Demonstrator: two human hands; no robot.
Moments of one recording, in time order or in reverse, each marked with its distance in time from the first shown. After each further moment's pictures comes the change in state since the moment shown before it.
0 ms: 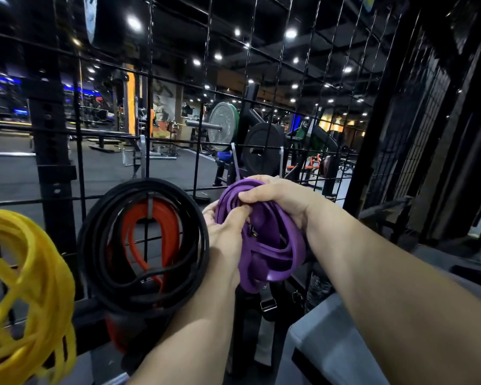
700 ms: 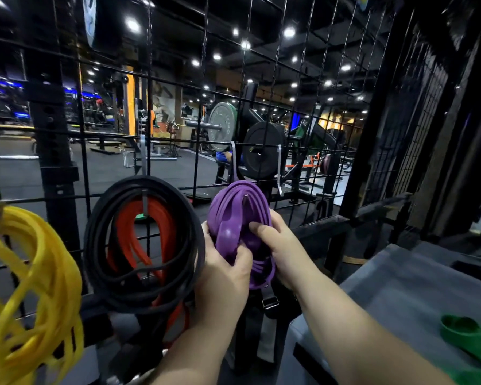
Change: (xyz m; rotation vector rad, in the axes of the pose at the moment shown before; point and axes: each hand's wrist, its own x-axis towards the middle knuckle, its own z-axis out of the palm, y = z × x) left_hand -0.020 -0.049 -0.044 0.701 0.130 0.586; right_hand -0.031 0.089 0.024 0.118 0.368 -0.257
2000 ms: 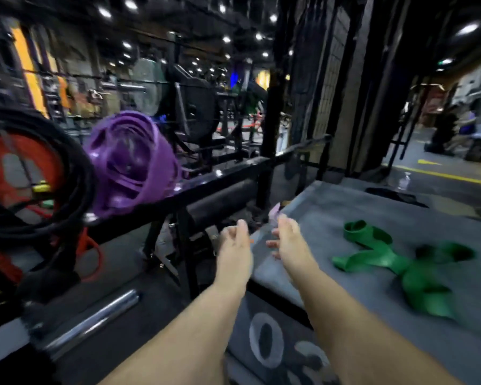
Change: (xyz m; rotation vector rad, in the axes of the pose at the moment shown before) left_hand -0.133 0.010 0.092 -0.254 -0.567 -0.526; right_hand -0.145 0.048 -0.117 -0.302 0.640 0.262
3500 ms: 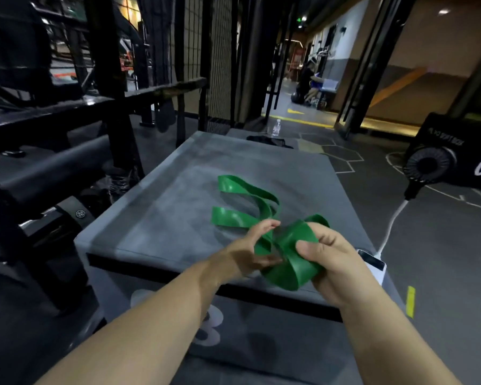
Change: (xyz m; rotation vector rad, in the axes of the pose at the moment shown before) left_hand -0.076 -0.088 0.208 0.071 -1.295 0.145; right_hand -0.124 0.033 -0.234 0.310 -0.123 -0.253
